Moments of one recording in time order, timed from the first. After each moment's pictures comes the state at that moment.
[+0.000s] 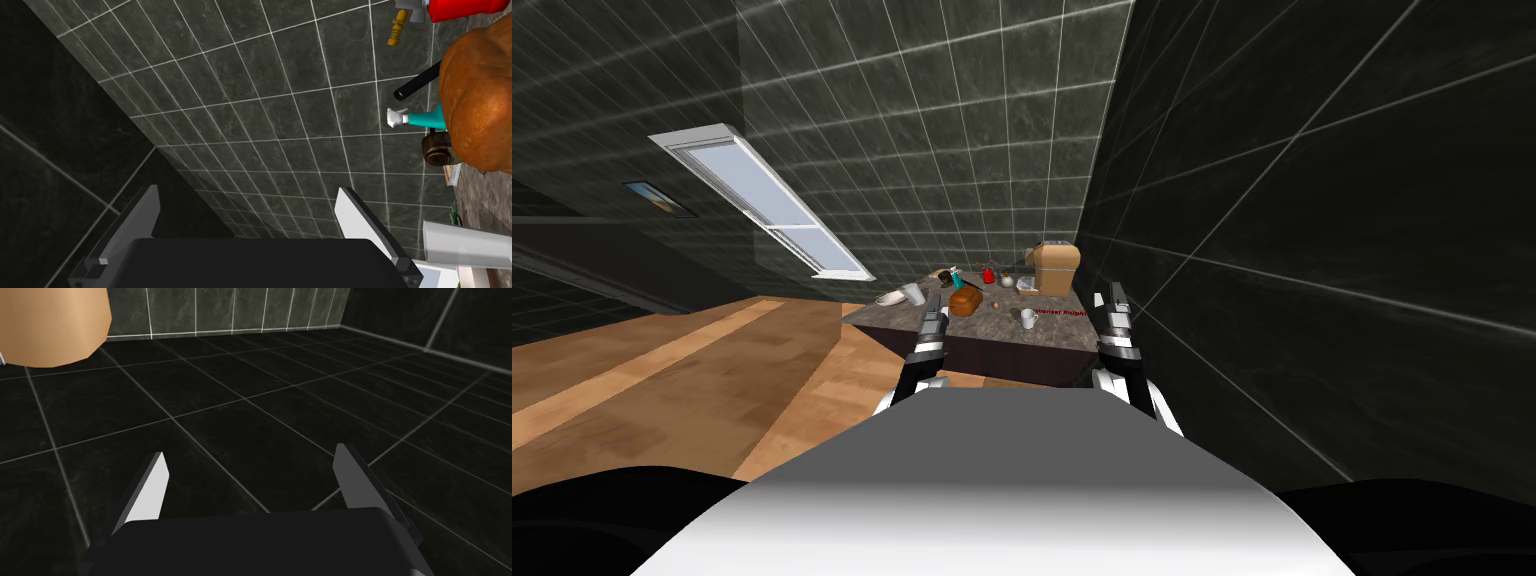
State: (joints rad) left arm 0.55 0.00 0.07 -2.21 -0.09 -0.35 -0.13; right arm 0.50 0.00 -0.03 -2.27 0.11 -0.44 -0.05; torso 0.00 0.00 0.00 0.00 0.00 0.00
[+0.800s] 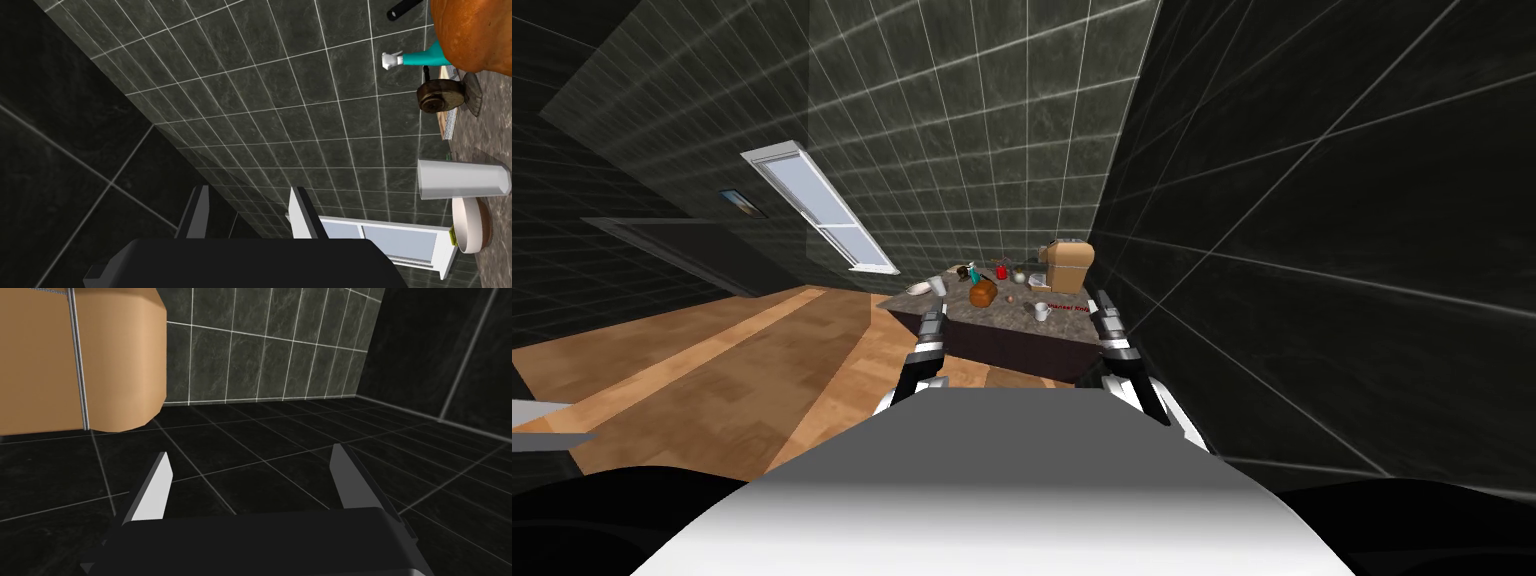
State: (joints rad) left arm 0.55 0.00 0.07 -2.21 -0.09 -0.35 -0.13; right arm 0.51 -0.22 -0.02 -2.19 0.06 -0.42 -0.04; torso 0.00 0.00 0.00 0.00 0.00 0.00
